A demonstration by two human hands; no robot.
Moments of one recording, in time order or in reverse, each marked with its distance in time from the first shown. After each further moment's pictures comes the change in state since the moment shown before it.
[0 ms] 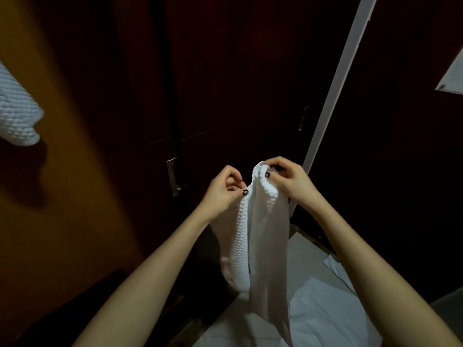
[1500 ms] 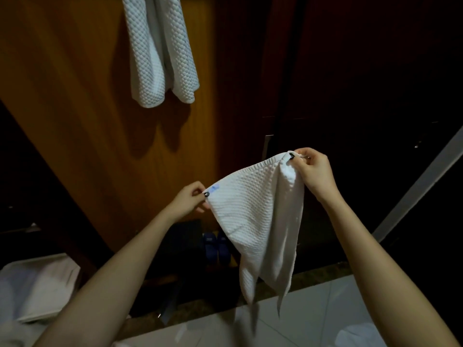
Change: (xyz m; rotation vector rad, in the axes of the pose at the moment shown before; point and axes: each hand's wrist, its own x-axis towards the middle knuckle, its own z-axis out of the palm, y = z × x) left_hand -0.241 -0.006 -0.139 0.255 0.421 -0.511; right_hand -0.037 -0.069 0.100 0.143 -0.076 -0.069
